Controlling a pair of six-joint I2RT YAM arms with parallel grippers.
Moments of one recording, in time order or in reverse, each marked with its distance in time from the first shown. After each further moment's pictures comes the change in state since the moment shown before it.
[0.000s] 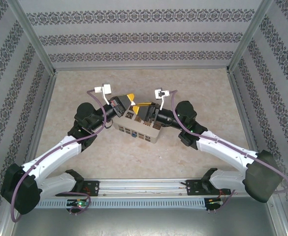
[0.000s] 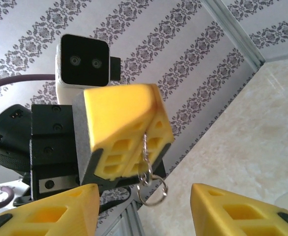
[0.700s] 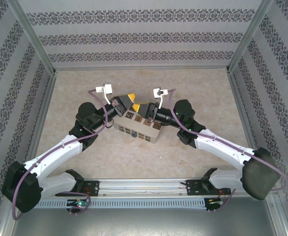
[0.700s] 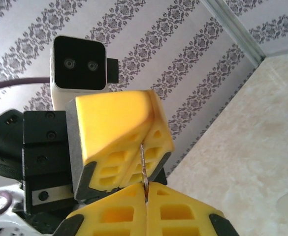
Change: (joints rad) left arm -0.005 0.021 0.000 0.018 -0.004 -0.007; right arm -0.010 0.032 0.011 0.000 -0.011 0.005
